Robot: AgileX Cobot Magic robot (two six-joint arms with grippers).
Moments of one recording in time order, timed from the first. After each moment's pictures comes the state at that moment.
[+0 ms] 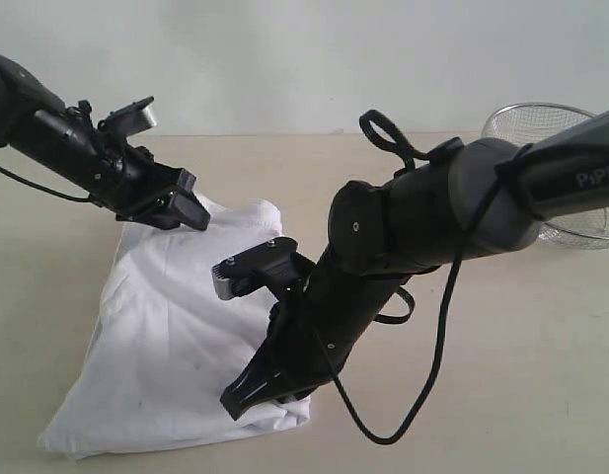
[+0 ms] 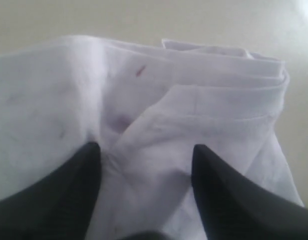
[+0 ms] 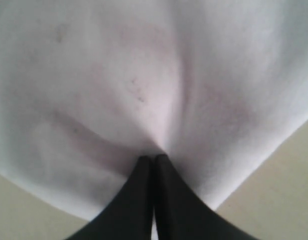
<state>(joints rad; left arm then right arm) -0.08 2.13 -1.43 -0.83 0.82 0.81 0.63 1.95 -1.08 0.51 0.54 -0.44</state>
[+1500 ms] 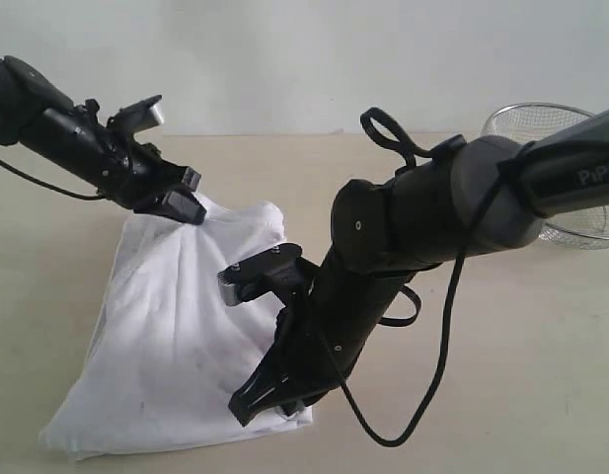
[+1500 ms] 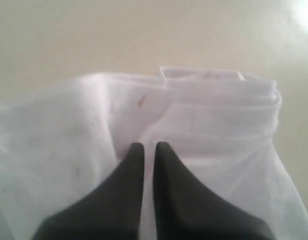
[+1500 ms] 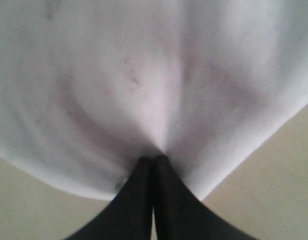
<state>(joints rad) -0.09 2.16 -1.48 -0.84 0.81 0.84 0.63 1.96 -1.09 0.48 0.59 -0.41</state>
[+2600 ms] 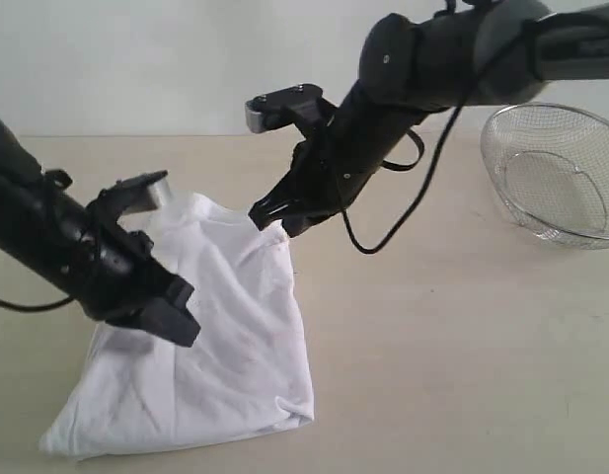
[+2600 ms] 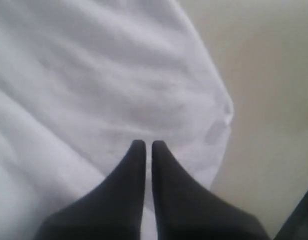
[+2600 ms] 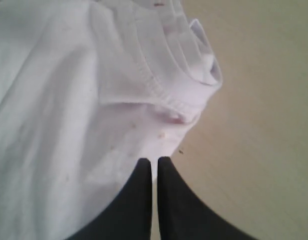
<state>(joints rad) -0.25 1.75 -0.90 -0.81 0.80 0.81 0.40 2.06 -1.57 0.38 0.74 -0.47</state>
